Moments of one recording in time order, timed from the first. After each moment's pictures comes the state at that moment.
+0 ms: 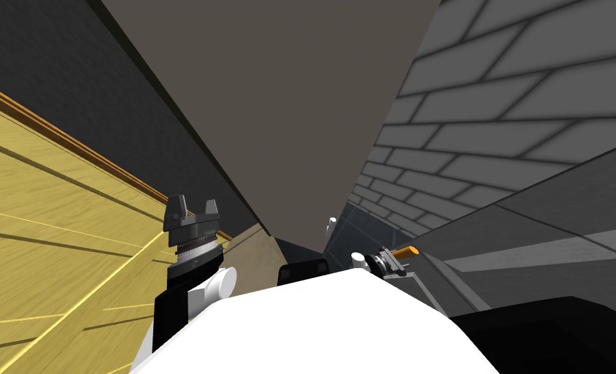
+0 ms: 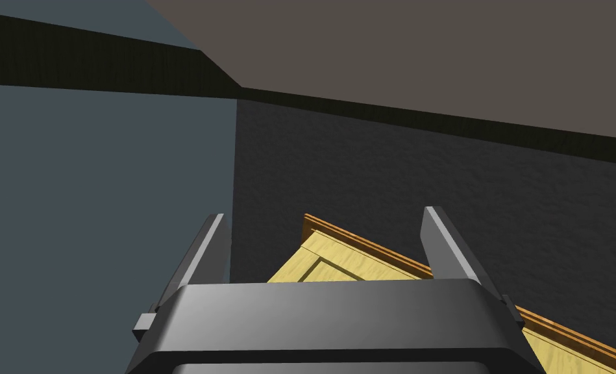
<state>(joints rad) 0.15 -0.03 -0.38 -0.98 -1.28 -1.23 -0.78</state>
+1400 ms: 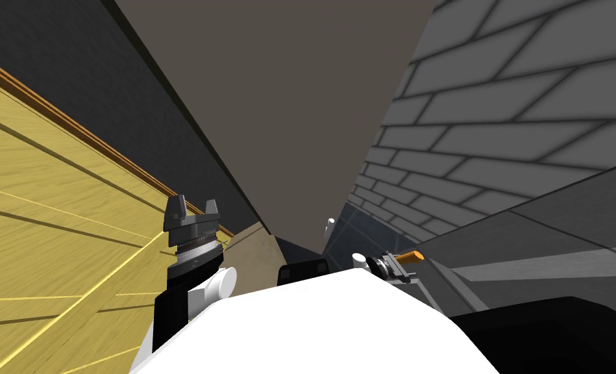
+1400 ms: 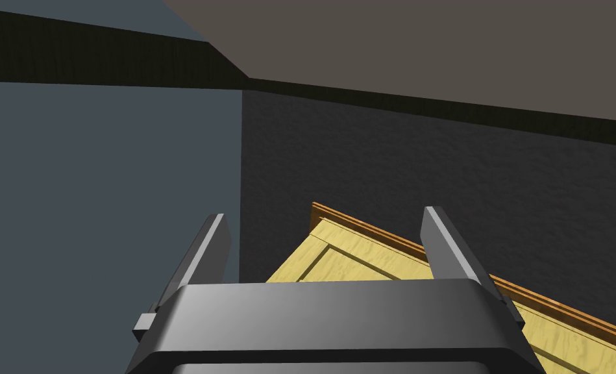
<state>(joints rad) 0.15 -0.01 -0.42 -0.98 -1.31 -1.27 -0.77</state>
